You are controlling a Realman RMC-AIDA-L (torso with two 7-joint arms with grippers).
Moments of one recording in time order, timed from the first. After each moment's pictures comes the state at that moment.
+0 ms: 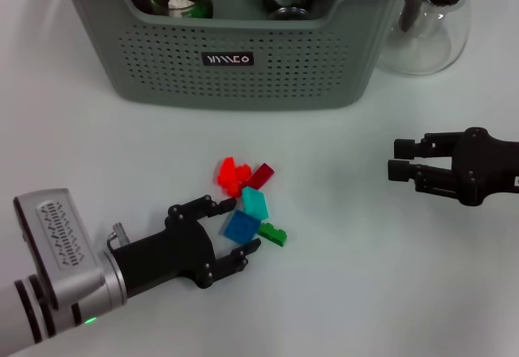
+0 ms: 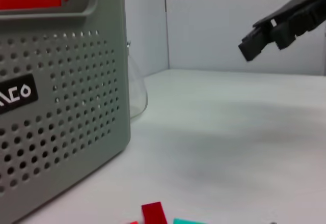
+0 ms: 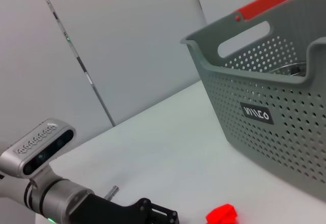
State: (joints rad) left arm -0.32 -2.18 0.76 0.18 1.76 1.30 -0.45; right arm 0.48 2.06 -0.60 -0.64 -2.11 -1.72 1.43
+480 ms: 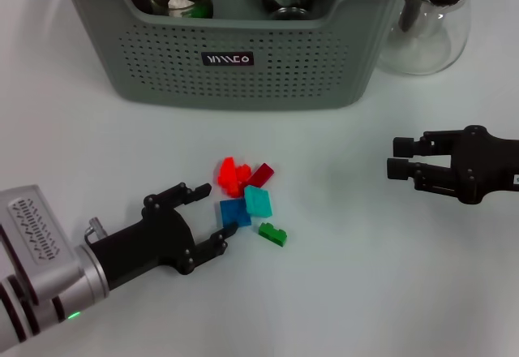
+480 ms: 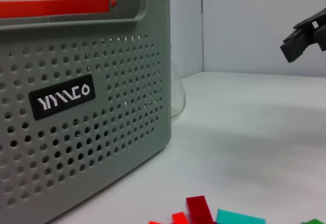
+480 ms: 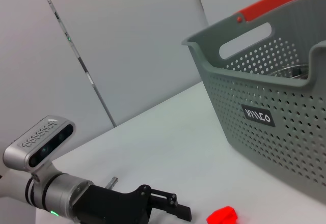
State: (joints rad) left arm -0.29 -2.17 0.72 0.20 1.72 1.30 -0.44; right arm 0.49 2.06 -0.60 -0.64 -2.11 -1.72 1.43
